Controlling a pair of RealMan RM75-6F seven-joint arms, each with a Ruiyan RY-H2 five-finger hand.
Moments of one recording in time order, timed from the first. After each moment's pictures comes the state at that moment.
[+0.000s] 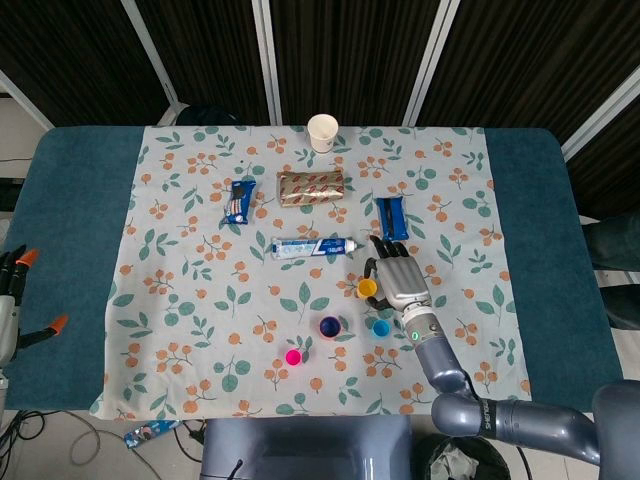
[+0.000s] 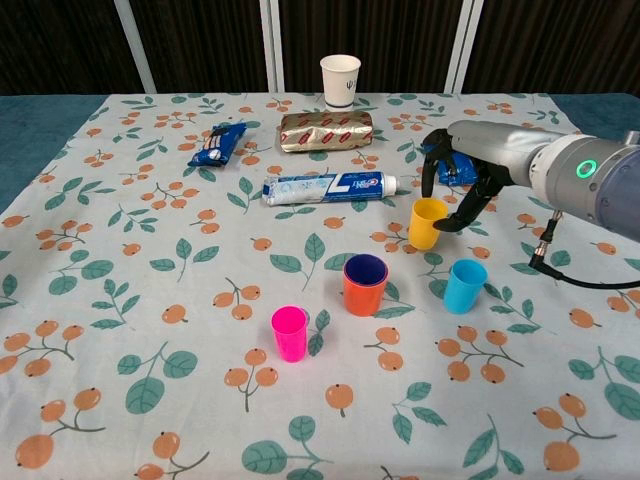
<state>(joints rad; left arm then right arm) -0.16 -1.22 -0.09 -1.46 1.38 1.51 -0.05 0.81 -1.56 0.24 -1.63 -0.71 1.06 -0.56</state>
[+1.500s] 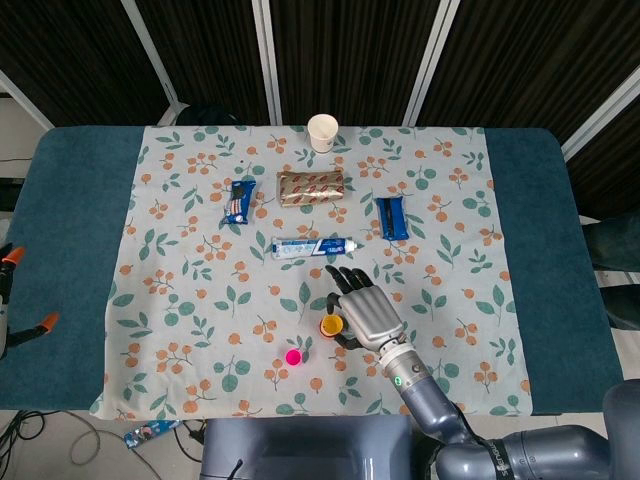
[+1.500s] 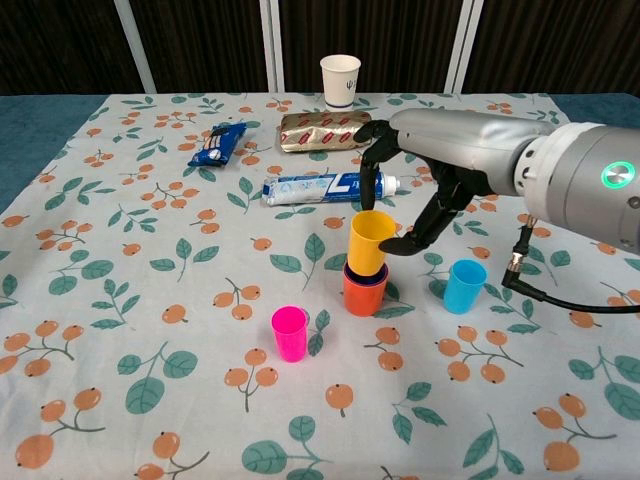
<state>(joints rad) -0.14 -1.21 -0.13 -1.46 1.36 1.48 -0.06 0.82 -1.52 0.17 -1.98 -0.82 1.20 -0.68</state>
